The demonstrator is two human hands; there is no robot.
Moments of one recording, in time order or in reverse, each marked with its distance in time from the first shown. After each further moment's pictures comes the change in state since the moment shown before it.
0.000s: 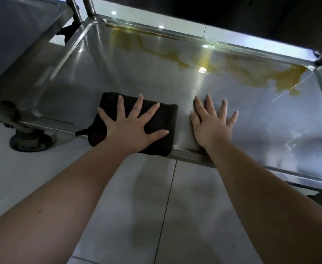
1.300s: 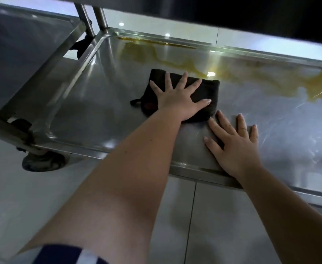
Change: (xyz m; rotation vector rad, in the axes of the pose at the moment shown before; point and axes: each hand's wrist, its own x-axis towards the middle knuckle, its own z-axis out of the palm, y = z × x) left_hand 0.133 0.048 -0.034 -0.066 0.103 0.110; right_hand -0.001 0.000 0.011 -0.027 0.019 -0.136
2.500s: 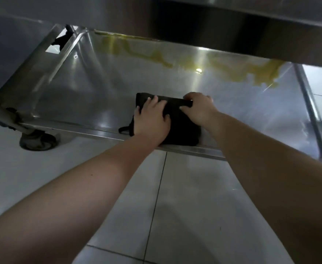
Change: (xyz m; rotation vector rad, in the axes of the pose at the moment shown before) left_hand -0.122 0.059 0.018 -0.290 0.133 -0.086; right_hand 0.020 0.032 -0.054 0.449 -0.119 0.086
